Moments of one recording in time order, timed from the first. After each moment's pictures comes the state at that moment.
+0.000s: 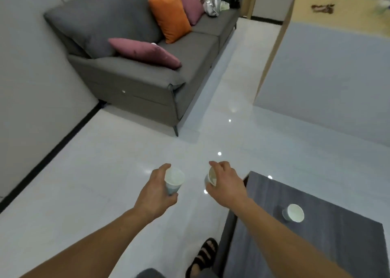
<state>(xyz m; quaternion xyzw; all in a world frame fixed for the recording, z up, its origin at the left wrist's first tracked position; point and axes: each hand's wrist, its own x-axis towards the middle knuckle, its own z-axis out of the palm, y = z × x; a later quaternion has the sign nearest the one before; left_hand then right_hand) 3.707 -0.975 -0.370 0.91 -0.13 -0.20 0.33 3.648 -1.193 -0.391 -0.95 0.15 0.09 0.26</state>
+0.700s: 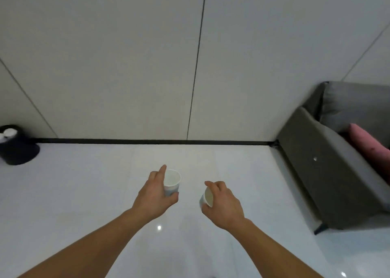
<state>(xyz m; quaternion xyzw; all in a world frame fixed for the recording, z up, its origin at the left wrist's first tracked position) 3.479 -0.422 -0.317 0.86 0.34 0.06 0.38 3.616 -0.597 -0.327 -0.90 -0.38 0.17 0.14</state>
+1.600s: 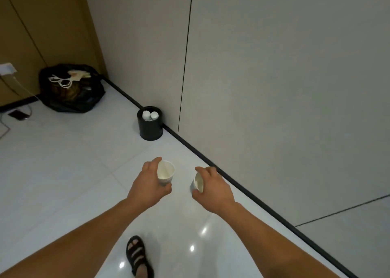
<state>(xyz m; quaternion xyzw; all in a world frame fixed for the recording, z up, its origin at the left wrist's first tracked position) 3.308 0.045 -0.337 0.63 0.68 0.22 0.31 3.515 0.032 -0.336 -0.66 -0.72 0.20 0.06</state>
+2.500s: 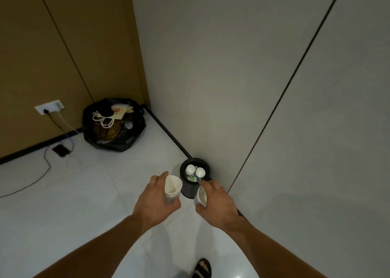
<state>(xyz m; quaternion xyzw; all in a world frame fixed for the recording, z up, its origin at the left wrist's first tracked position) 3.078 0.525 -0.352 0.60 0.74 0.20 0.25 3.284 0.551 -0.362 -0.58 -0.78 0.23 0.05</state>
